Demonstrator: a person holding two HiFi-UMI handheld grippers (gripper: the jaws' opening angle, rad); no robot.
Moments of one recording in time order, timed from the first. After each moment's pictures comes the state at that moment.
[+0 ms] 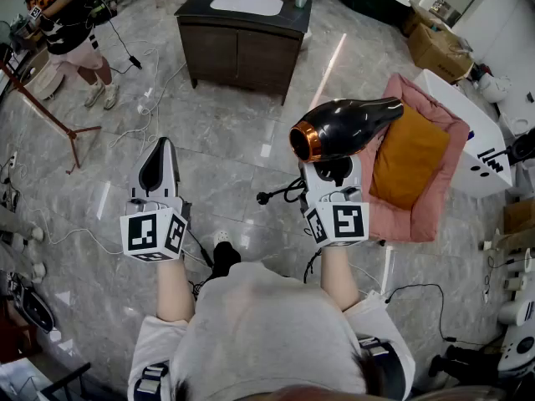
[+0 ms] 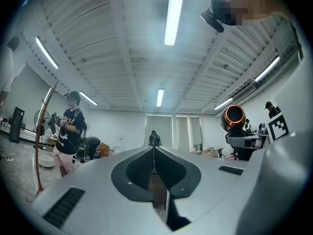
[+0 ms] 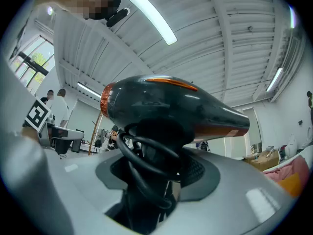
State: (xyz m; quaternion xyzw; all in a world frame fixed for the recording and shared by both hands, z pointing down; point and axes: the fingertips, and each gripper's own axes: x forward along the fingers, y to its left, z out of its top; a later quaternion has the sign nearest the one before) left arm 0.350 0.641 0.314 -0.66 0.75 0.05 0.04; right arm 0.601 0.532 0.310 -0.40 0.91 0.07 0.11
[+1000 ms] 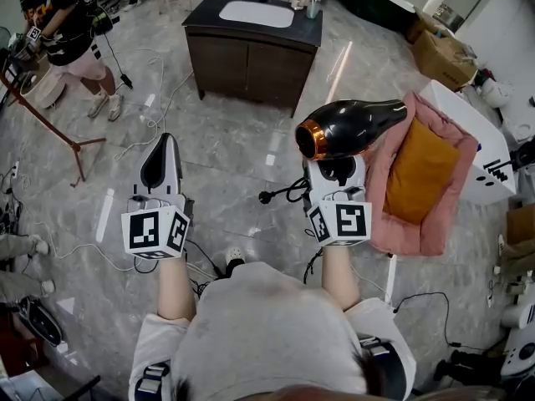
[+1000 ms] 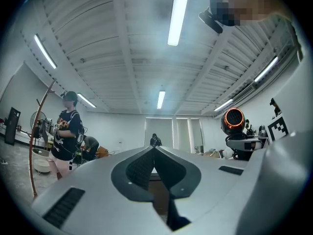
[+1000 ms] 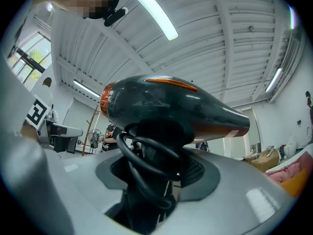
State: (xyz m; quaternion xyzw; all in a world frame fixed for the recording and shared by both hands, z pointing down) left arm 0.255 0.576 0.292 -0.66 0.74 0.06 0.06; right arm 0.508 0.469 0.299 -0.42 0.90 0.07 0.11
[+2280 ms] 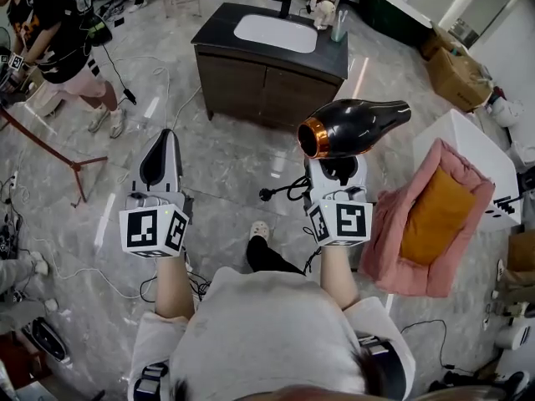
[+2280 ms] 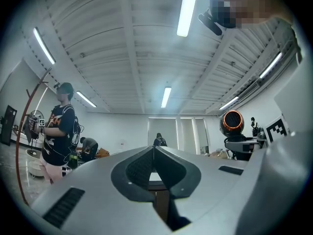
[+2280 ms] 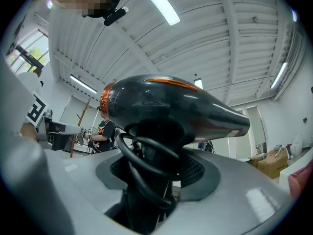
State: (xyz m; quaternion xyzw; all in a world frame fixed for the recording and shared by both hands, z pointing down) left arm 0.111 0.384 0.286 -0.66 0.75 0.06 0.06; right arm 0.360 0.267 0.298 -0.42 0.90 0.07 0.11
